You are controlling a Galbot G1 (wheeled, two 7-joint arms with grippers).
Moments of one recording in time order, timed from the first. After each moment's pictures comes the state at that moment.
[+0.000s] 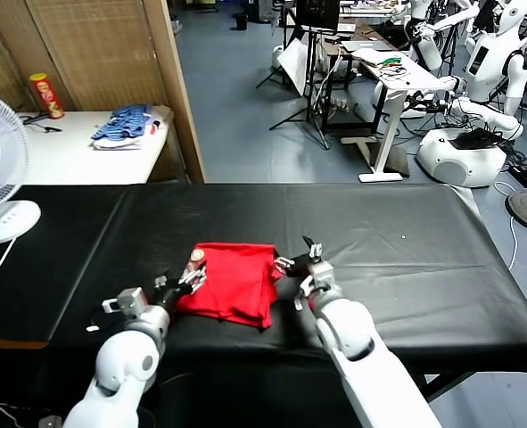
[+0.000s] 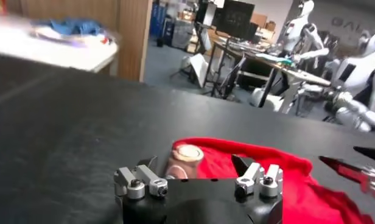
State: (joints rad) left arm 1.23 -1.29 -0.48 -1.88 -0.71 0.43 -0.18; right arm -1.04 1.32 0.17 1.87 0.19 -0.46 0.07
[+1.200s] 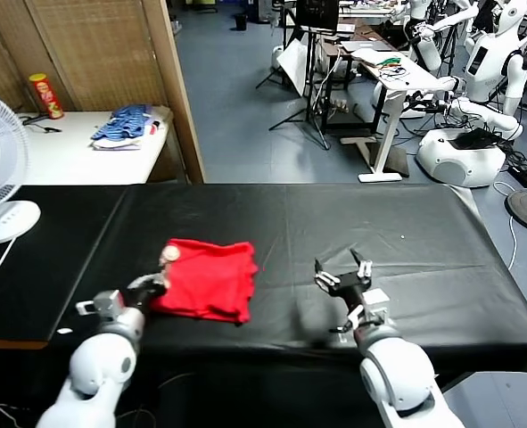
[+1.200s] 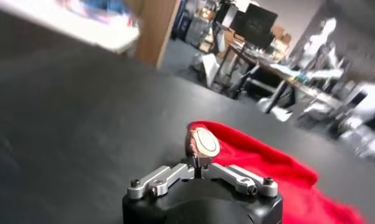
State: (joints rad) left arm 1.28 -1.17 -0.56 -1.91 -0.46 0.42 -0.17; right arm -1.30 1.30 0.36 2.15 0.11 -0.54 0.12
